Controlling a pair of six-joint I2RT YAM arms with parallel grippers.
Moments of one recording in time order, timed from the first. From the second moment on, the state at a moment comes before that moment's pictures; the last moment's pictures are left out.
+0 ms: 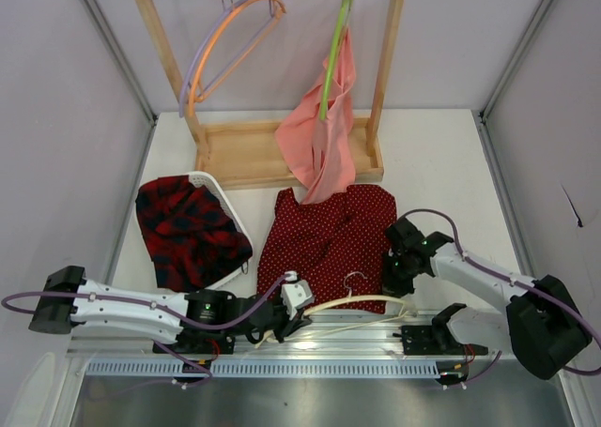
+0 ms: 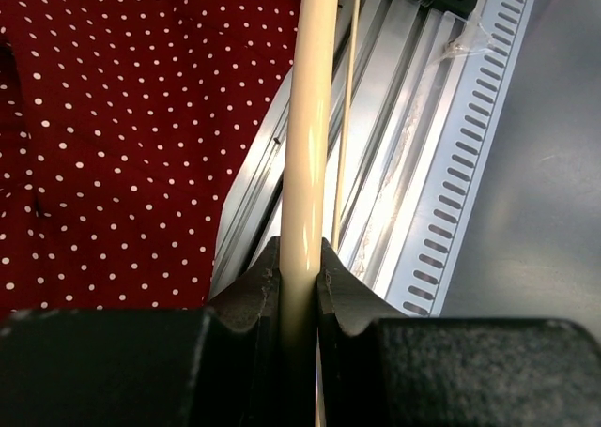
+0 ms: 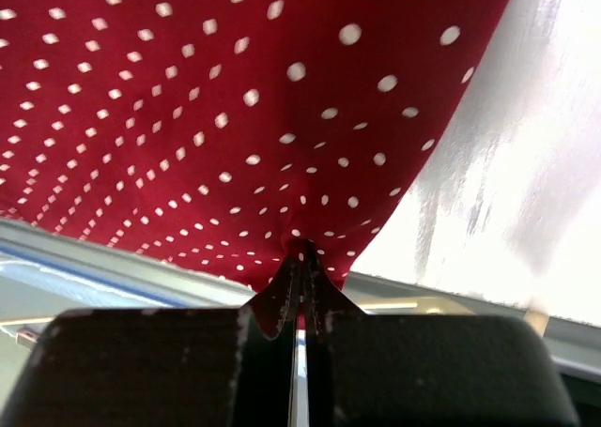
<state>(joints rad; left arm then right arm) -1.58 0.83 0.37 -0.06 -0.26 -0.36 0.58 1.17 0.53 -0.72 -0.28 0.68</state>
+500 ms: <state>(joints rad) -1.59 0.83 0.33 -0.04 -0.39 -0.37 0.58 1.01 0.64 -0.79 -0.45 0.68</state>
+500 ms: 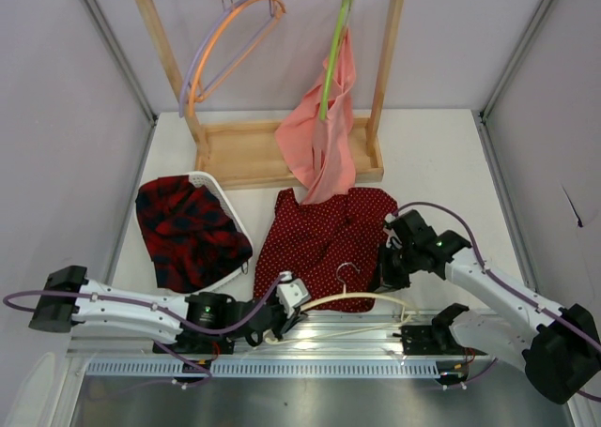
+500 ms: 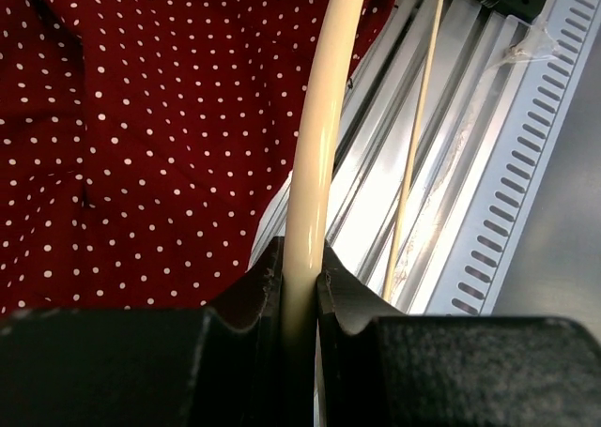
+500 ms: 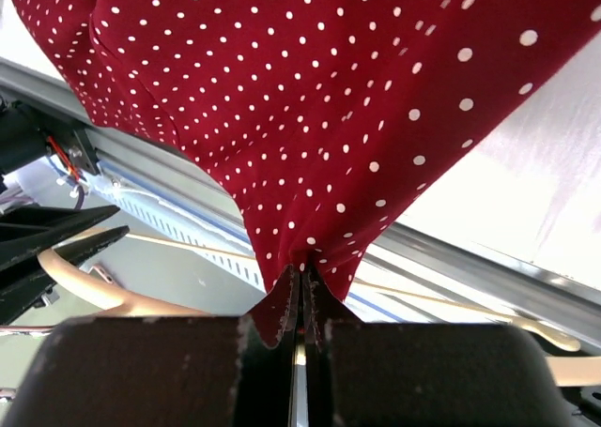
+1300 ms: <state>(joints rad) -1.56 0.82 0.25 0.09 -0.60 -0.32 0.42 1.04 1.00 -1.05 -0.27 0.62</state>
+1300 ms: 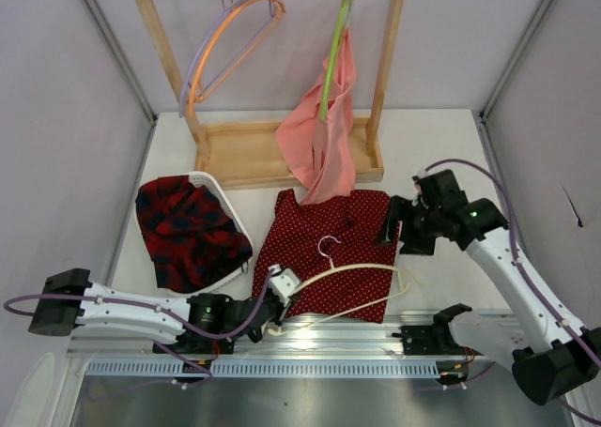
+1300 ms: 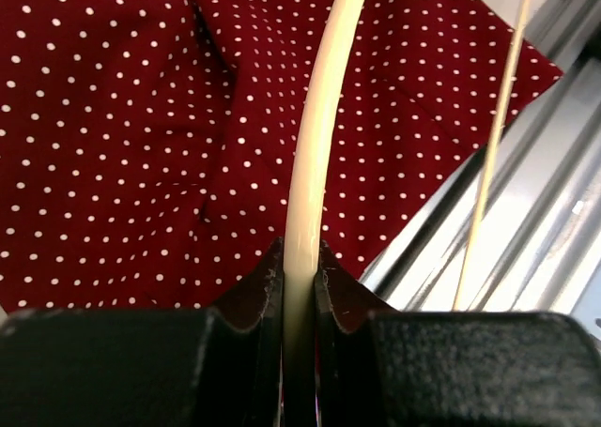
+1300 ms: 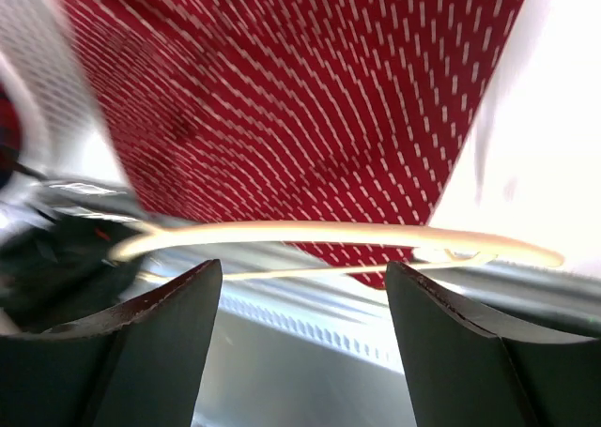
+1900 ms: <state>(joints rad) -1.57 0.89 0.27 0.16 -0.41 -0.24 0.52 0.61 0.97 -1.07 -0.36 0.66</state>
